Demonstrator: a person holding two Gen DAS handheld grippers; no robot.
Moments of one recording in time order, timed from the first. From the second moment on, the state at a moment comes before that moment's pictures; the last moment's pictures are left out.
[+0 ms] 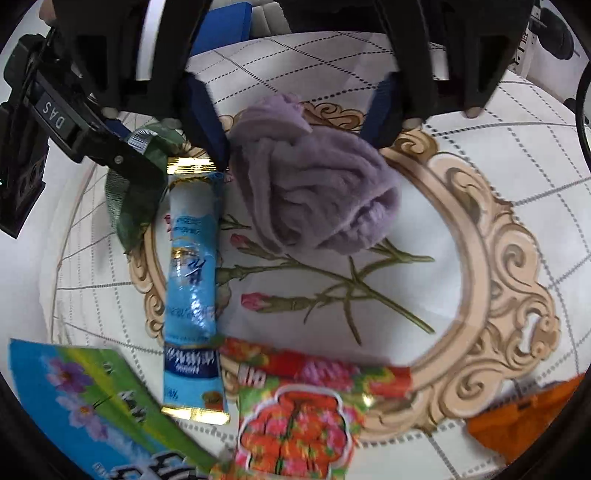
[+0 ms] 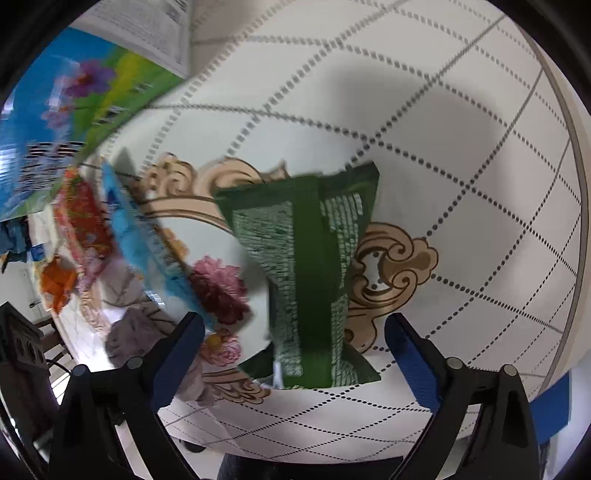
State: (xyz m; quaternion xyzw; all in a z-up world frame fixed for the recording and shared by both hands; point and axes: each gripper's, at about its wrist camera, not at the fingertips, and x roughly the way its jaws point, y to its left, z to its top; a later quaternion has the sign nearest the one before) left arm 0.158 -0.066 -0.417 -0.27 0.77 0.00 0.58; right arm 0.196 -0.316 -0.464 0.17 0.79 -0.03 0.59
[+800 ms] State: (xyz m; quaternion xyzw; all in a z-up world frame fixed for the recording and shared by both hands) left arm 0.195 -0.064 -0.195 -0.16 0.63 -0.09 0.75; right arm 0.189 -0.313 -0.293 0.23 0.67 0.13 0.70
